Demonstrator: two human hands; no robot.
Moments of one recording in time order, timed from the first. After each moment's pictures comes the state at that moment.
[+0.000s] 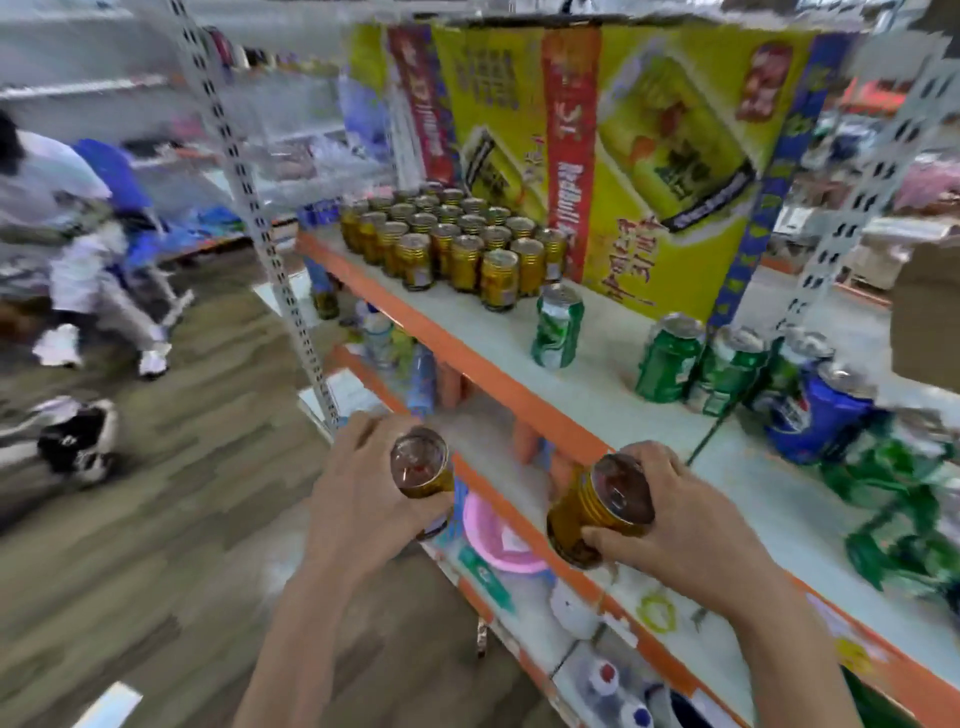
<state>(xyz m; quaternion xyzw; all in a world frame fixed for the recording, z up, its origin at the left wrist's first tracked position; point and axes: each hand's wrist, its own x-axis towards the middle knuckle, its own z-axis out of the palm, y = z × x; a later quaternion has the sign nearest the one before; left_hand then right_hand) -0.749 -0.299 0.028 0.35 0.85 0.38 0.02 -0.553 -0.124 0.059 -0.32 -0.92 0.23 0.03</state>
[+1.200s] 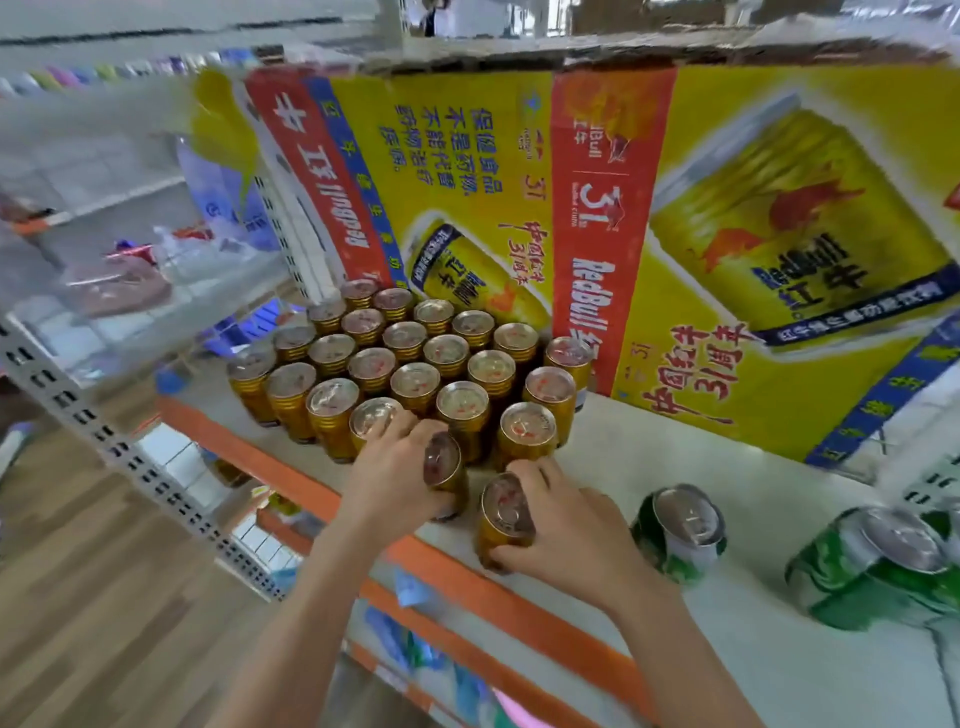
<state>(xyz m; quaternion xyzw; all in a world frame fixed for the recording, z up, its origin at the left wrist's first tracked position) -1.089 -0.041 0.024 0.56 0.80 0.18 0.05 -0.906 0.013 0.038 -0.38 -0.91 0.19 -0.02</state>
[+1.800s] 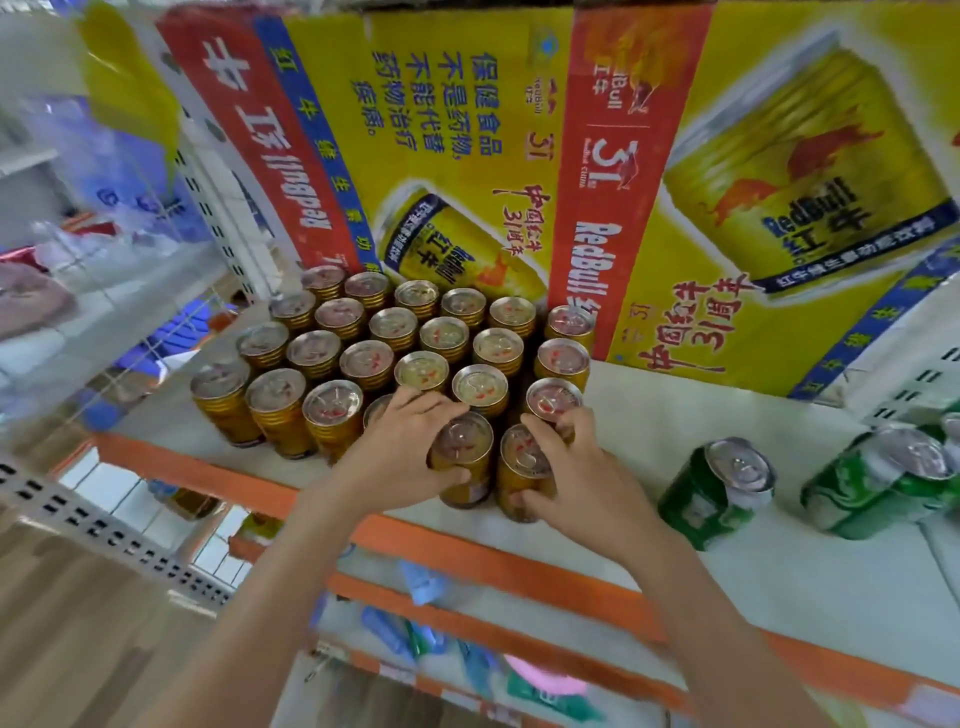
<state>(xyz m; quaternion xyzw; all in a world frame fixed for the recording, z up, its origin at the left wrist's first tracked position) -1.160 -0.020 0.023 0.73 0.66 0.11 0.13 -0.949 0.008 0.019 -0.50 -0.85 0.18 0.03</state>
